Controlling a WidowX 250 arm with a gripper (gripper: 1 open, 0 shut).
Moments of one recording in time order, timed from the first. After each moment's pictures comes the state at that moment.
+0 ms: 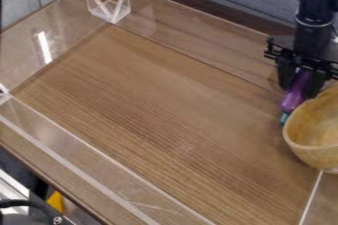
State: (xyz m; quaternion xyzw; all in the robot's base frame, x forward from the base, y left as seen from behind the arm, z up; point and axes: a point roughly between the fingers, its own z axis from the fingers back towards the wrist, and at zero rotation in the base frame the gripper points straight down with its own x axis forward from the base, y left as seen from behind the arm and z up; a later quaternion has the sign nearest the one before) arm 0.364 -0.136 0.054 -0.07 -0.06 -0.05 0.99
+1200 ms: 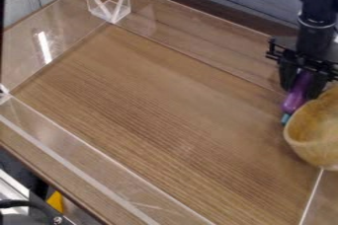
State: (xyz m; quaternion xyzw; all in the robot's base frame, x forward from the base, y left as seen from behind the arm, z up) arm 0.357 -0.153 0.051 -0.08 -0.05 -0.05 0.99
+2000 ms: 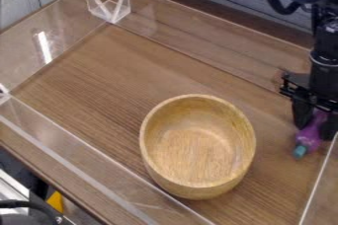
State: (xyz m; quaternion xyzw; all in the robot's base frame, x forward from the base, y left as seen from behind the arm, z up) arm 0.324 -0.153 0.034 -0.08 -0.01 -0.10 0.99
